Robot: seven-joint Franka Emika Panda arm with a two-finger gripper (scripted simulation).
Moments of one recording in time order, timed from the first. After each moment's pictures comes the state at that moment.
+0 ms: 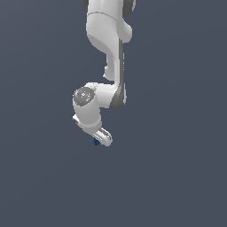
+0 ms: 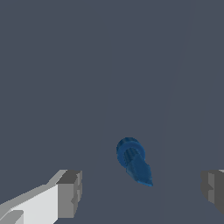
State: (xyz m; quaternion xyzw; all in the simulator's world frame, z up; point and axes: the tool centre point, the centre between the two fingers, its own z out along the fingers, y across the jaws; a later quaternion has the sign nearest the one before) arm 0.030 -0.095 0.070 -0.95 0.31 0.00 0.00
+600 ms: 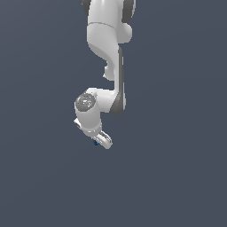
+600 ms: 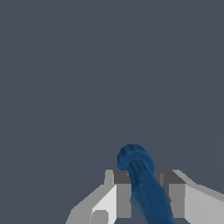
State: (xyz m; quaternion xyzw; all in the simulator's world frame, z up) arm 0.030 -0.095 0.042 -0.95 0.32 0.00 0.00
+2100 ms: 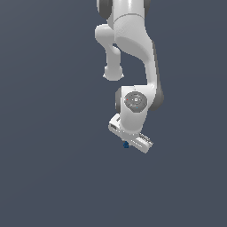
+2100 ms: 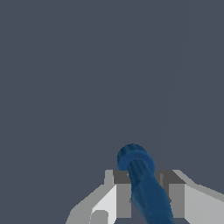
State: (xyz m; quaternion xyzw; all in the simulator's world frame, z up) arm 0.061 0.066 0.078 -0.95 0.31 0.00 0.00
